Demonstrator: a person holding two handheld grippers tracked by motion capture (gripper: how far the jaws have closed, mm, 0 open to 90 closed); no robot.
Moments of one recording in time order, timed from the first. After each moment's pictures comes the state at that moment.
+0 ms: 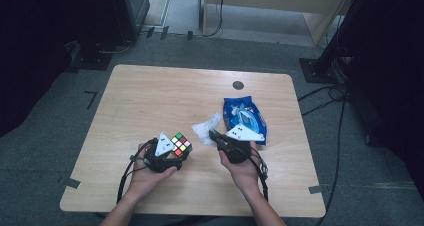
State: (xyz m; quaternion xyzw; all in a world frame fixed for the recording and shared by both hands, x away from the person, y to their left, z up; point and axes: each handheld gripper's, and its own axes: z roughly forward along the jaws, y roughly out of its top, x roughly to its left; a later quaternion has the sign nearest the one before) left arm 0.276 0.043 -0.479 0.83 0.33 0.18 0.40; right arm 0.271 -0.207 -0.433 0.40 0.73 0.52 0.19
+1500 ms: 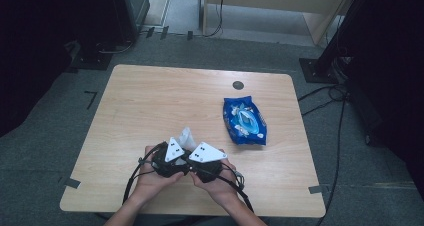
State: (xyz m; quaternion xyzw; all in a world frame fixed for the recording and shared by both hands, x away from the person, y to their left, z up) left arm 0.266 0.023 -0.479 0.85 0.29 0.18 0.40; right arm 0.235 -0.131 -0.443 0.29 0.80 0.50 0.19
